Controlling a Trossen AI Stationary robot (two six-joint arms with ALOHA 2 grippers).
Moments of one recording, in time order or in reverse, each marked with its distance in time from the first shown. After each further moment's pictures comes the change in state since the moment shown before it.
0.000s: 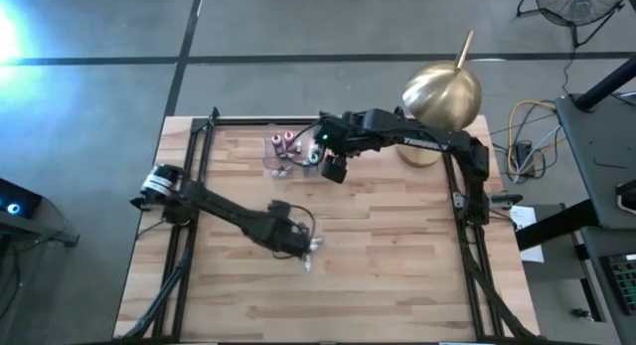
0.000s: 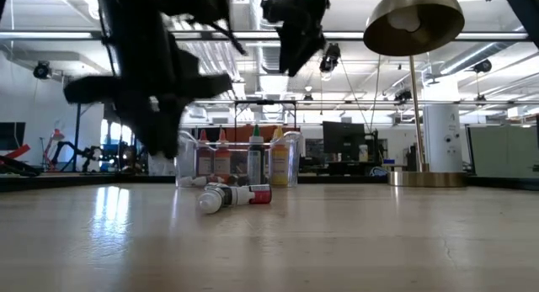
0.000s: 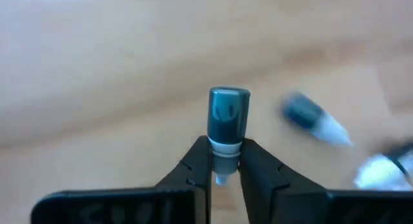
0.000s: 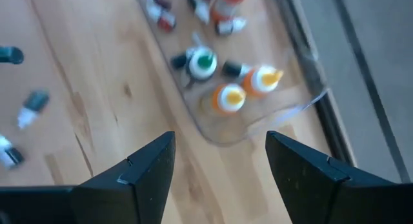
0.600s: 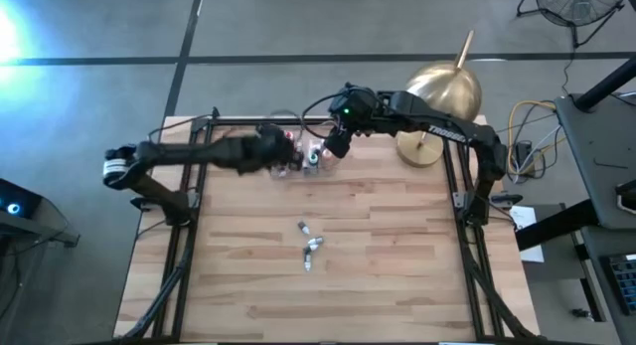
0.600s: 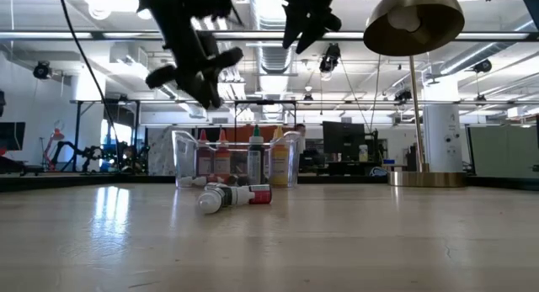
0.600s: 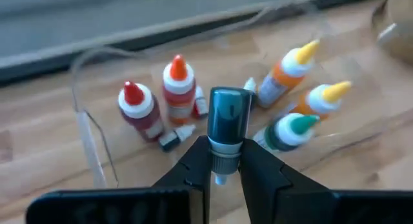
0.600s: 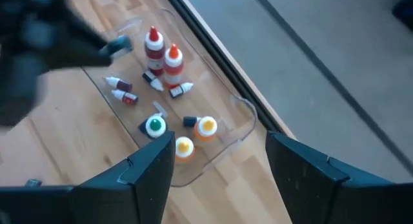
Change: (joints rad) left arm 0.558 -0.369 -0.094 0.329 -0.095 0.770; right arm -0.067 -0.126 0.000 0.104 0.079 0.103
